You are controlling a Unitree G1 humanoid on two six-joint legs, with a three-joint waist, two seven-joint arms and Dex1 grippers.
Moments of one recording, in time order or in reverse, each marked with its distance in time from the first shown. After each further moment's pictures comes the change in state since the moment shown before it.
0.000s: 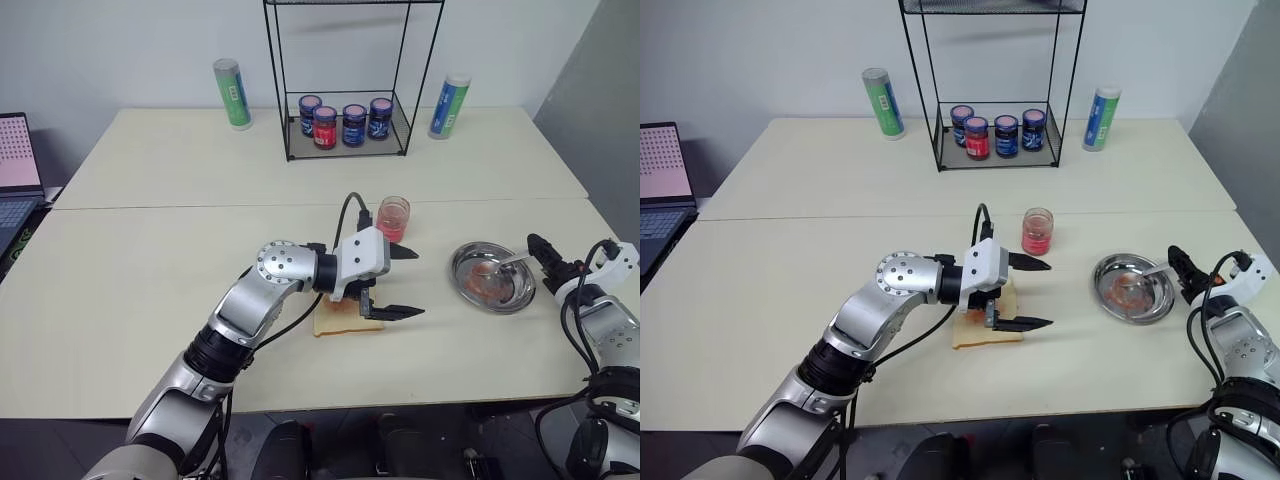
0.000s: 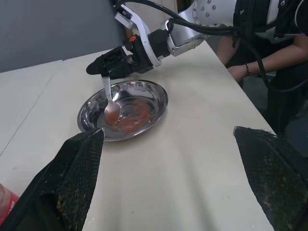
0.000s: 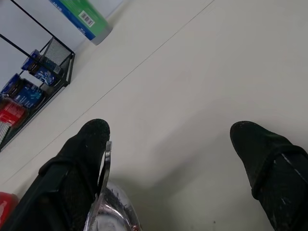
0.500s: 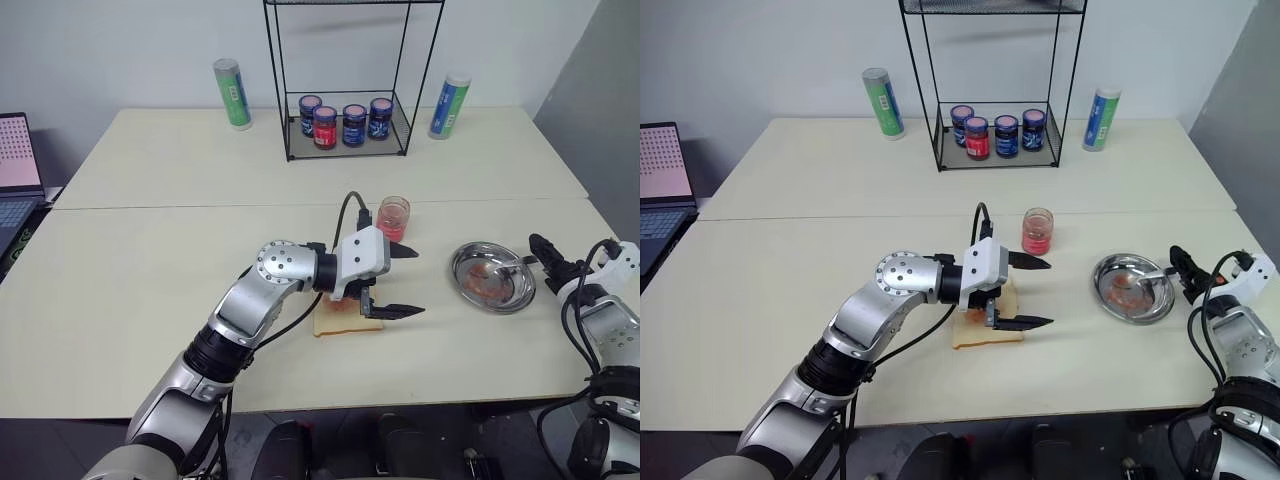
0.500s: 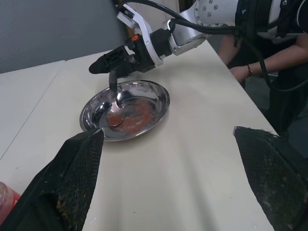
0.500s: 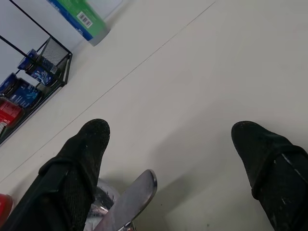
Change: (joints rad) left arm 0.001 0.001 0.000 -0.003 0.000 0.000 0.004; right arm -0.001 -0.018 -0.003 0.004 -0.004 -0.004 0.001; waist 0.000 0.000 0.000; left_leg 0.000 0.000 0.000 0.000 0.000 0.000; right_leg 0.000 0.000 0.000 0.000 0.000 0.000
